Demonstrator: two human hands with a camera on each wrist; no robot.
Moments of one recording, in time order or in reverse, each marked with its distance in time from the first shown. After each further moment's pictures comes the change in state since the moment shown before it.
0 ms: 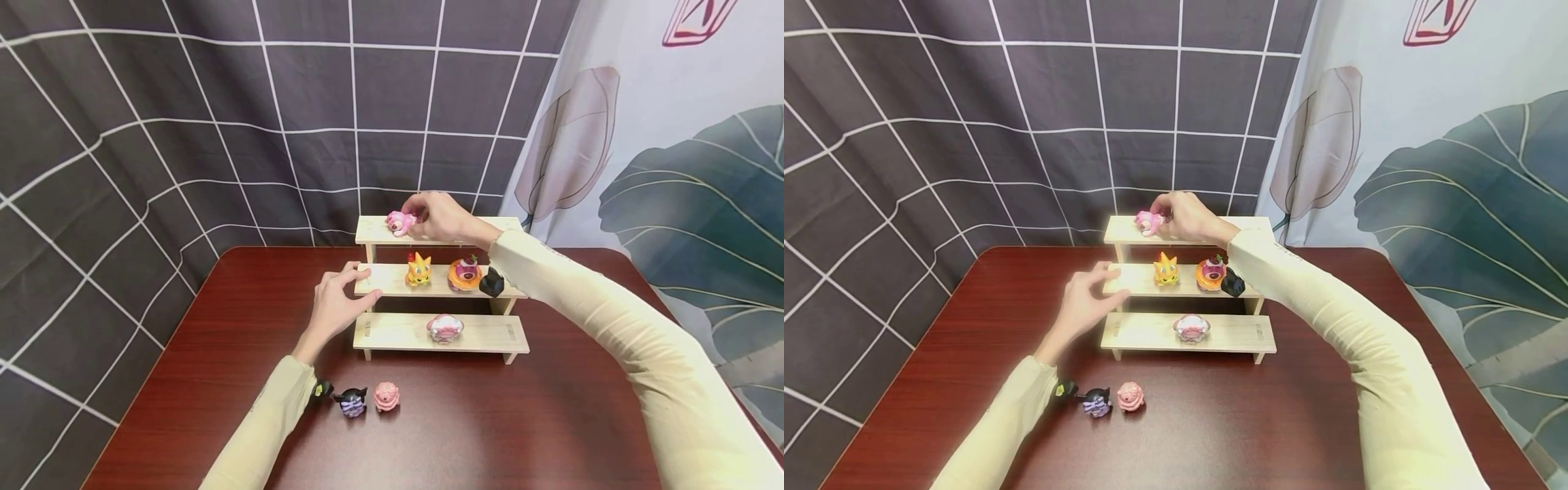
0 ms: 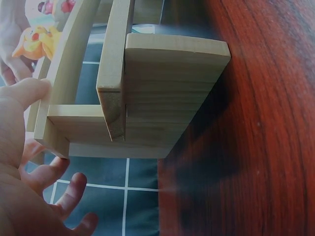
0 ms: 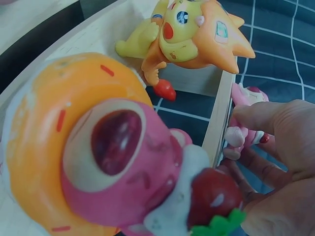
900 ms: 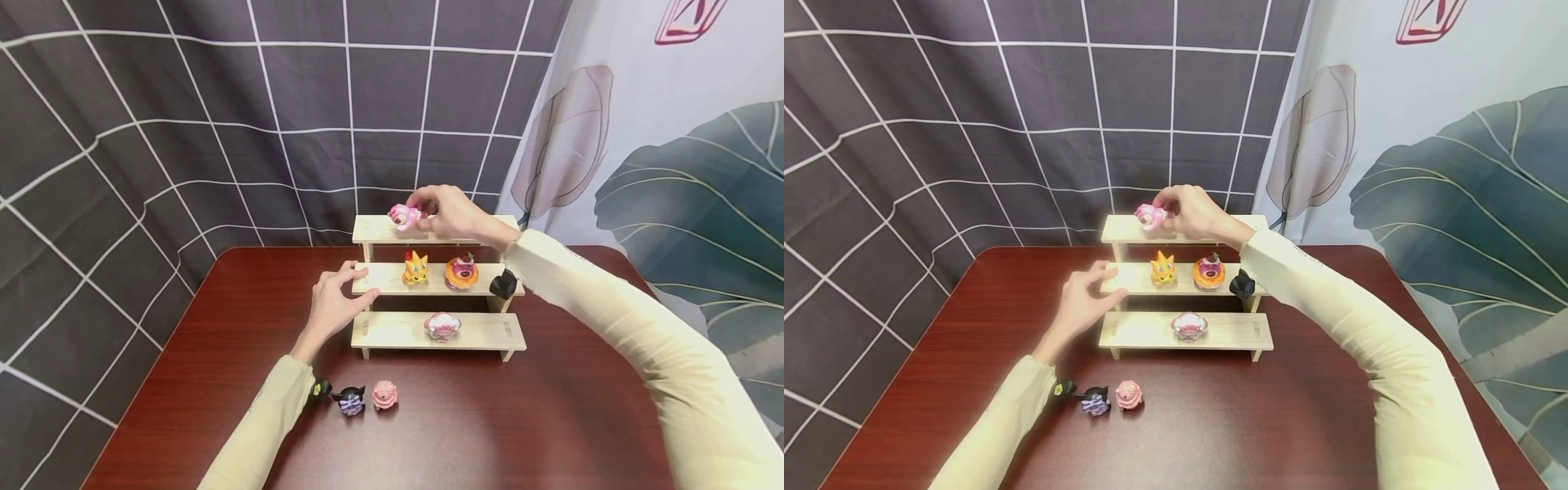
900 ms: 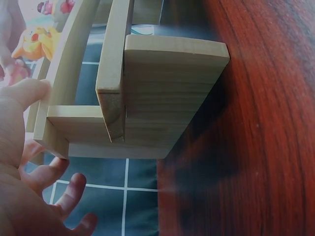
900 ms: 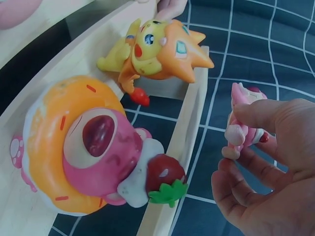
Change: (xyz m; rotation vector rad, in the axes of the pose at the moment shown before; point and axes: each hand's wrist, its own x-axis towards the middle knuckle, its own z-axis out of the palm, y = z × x) left_hand -0.002 0.003 -0.001 -0.006 -0.009 -0.017; right_hand -0.021 -0.011 -0.019 0.015 0.038 0.019
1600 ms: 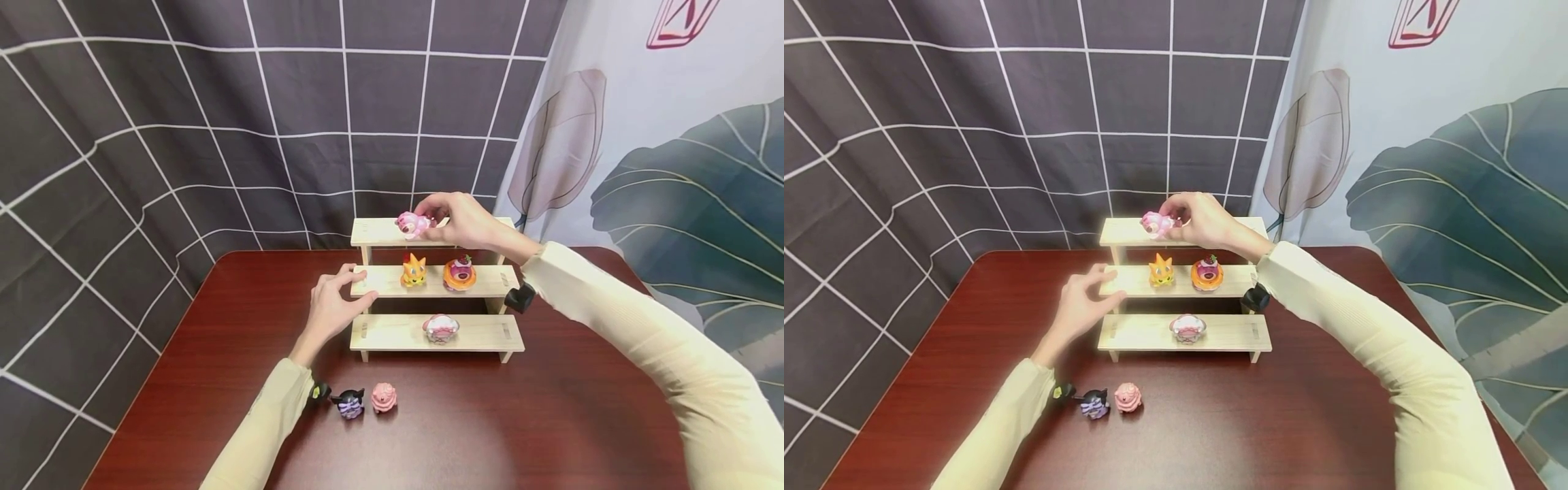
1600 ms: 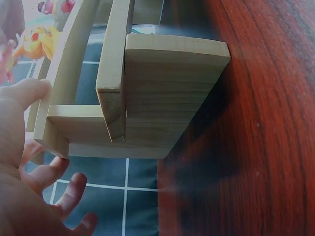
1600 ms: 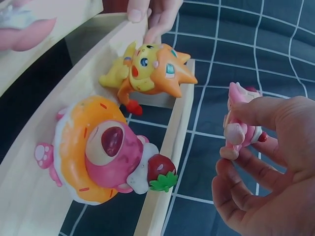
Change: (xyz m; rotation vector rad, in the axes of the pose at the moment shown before) left_hand 0.001 -0.003 0.001 0.000 0.004 0.002; right_hand -0.025 -0.002 -0.011 0.010 0.060 -0.128
